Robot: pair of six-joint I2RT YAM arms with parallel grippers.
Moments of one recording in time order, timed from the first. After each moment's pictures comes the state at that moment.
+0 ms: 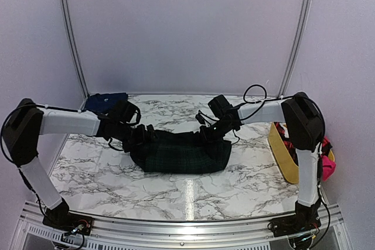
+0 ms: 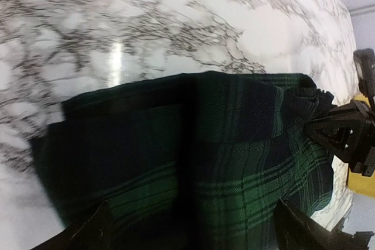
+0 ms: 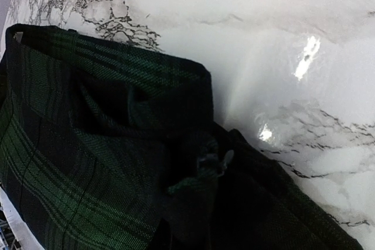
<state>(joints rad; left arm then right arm) -0.62 1.72 1.01 -0.22 0.18 -0.75 0.59 2.11 1.45 -0.40 -0.42 0.31</state>
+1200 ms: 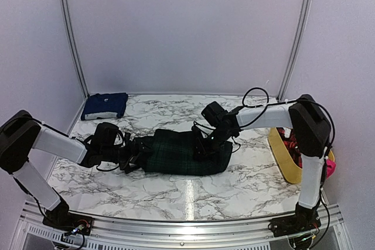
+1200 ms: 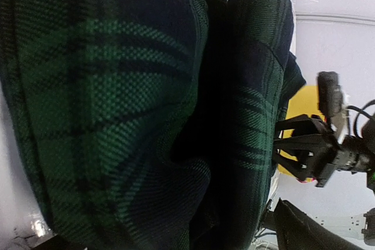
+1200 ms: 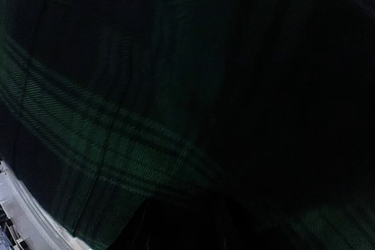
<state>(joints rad) -0.57 1.56 0.52 0.35 0.42 -1.11 0.72 1.97 1.38 -0.55 -0.36 0.35</state>
